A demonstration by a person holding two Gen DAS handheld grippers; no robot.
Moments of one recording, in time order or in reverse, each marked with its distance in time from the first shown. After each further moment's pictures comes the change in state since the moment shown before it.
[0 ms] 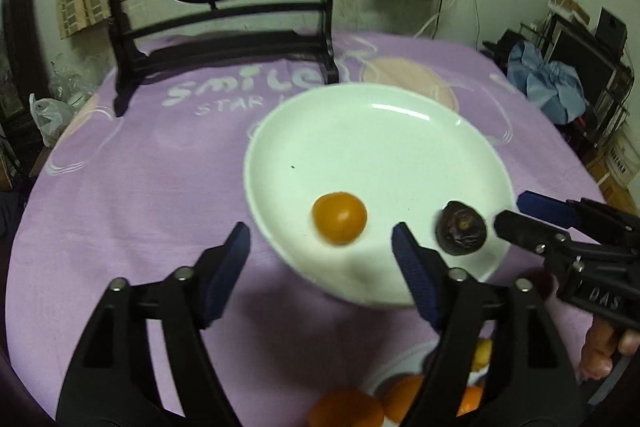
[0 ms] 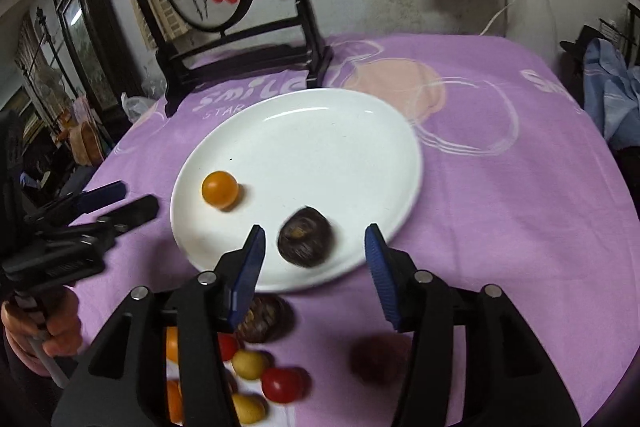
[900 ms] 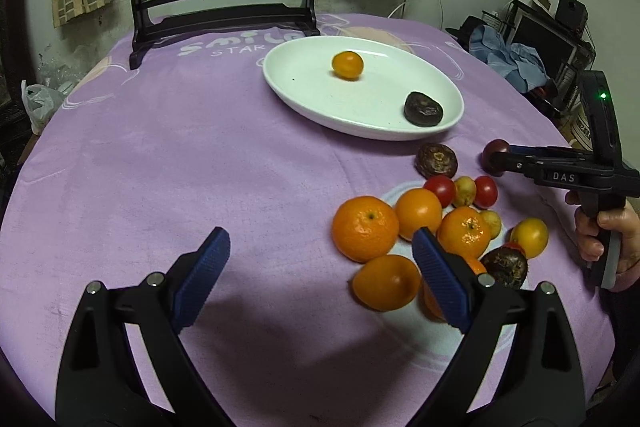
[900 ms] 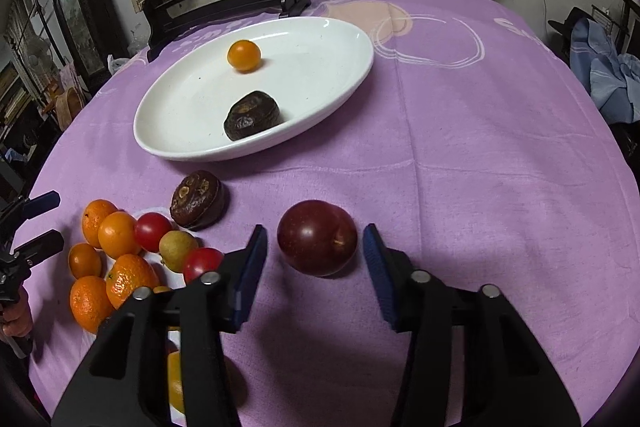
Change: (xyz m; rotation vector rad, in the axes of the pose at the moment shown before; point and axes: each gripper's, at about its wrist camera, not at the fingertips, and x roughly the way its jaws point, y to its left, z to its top) left arm -0.061 0.025 -0.109 0.065 0.018 -0.104; right arm 0.007 -0.025 -0.065 -0.048 0.116 -0.061
